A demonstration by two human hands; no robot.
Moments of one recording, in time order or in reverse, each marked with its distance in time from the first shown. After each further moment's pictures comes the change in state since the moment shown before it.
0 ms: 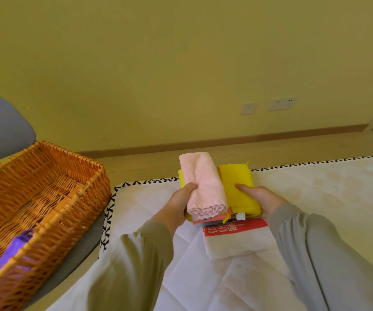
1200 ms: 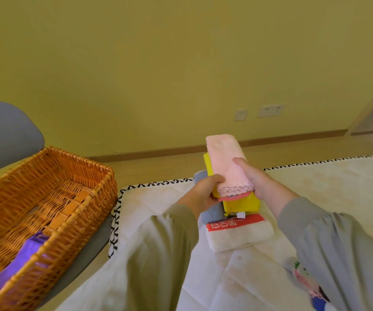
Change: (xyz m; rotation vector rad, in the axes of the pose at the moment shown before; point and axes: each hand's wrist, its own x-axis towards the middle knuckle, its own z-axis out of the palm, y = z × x) left_hand -0.033 0.023 0.054 -0.030 -0.221 0.001; right_hand -0.106 -0.068 0.023 0.241 0.022 -0.231
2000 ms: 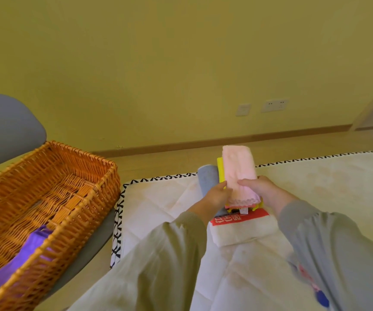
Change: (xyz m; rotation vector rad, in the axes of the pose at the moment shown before) left_hand -0.006 -0.031 0.001 0.551 0.037 0.075; right_hand 0.006 0.037 -0.008 -0.288 0.178 0.094
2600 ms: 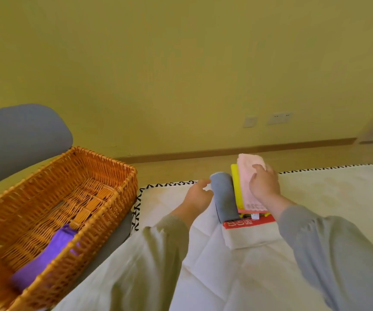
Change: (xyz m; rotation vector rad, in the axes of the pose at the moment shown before) left_hand -0.055 -0.001 -0.080 0.296 0.283 0.211; right_hand -0.050 -0.032 0.023 -0.564 0.357 -0.476
